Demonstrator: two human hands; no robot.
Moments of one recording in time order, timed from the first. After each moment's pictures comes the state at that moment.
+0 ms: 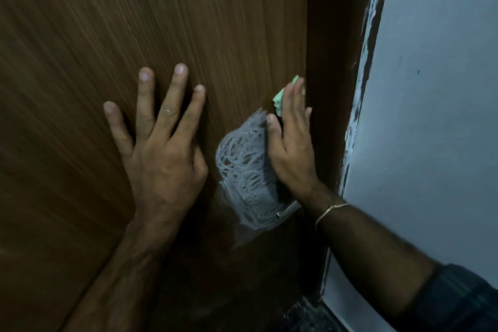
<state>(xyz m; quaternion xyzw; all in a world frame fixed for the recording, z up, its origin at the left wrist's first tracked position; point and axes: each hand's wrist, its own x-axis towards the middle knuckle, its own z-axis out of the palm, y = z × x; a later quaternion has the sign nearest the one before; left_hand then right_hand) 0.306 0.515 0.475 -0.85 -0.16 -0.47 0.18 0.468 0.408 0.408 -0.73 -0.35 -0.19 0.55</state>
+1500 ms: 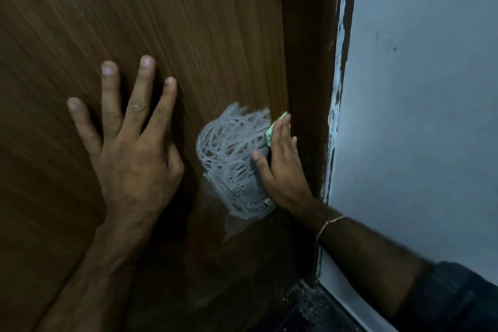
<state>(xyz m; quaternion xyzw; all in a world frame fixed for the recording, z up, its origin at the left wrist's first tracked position) 0.303 0.523 0.467 -0.85 -0.15 -0.47 0.19 0.461 0.383 0.335 -0.81 -0.36 -0.07 0.46</state>
